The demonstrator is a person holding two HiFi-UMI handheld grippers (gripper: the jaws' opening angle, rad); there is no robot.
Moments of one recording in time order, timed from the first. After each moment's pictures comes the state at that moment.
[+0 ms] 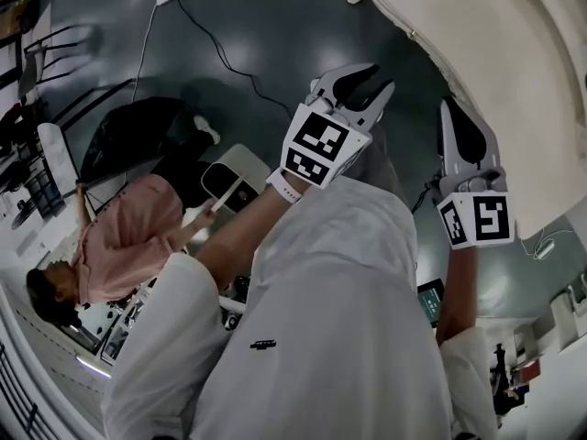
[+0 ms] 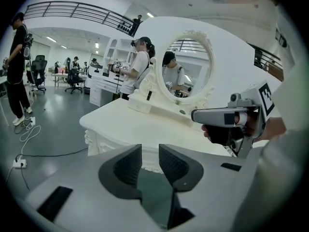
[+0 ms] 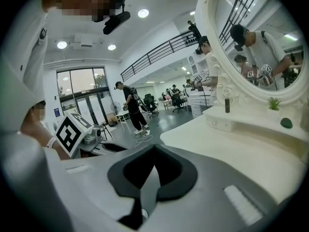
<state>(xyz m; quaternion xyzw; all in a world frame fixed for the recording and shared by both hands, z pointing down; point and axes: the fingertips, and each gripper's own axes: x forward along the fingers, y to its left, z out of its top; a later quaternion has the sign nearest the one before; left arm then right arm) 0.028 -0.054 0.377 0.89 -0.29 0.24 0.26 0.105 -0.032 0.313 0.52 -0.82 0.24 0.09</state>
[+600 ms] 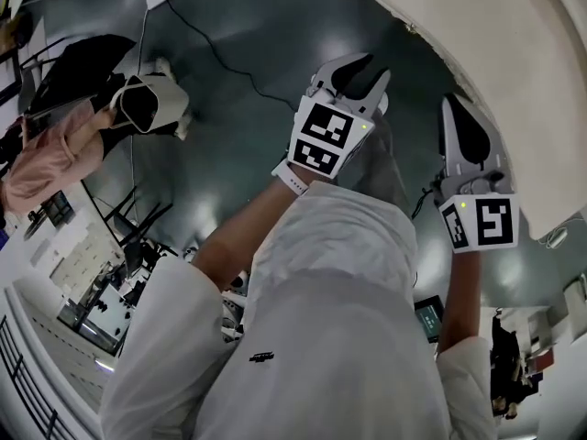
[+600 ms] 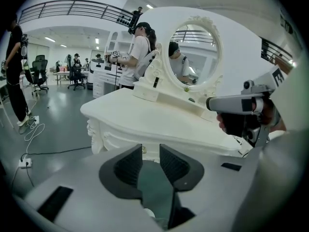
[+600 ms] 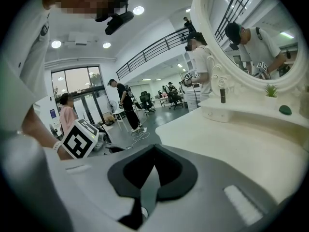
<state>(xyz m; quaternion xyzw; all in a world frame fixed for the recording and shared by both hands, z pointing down) 0.029 -0.070 0.449 0.87 -0.30 0.29 0.26 0.112 -0.039 0.356 0.53 -0.80 0.26 0.10</state>
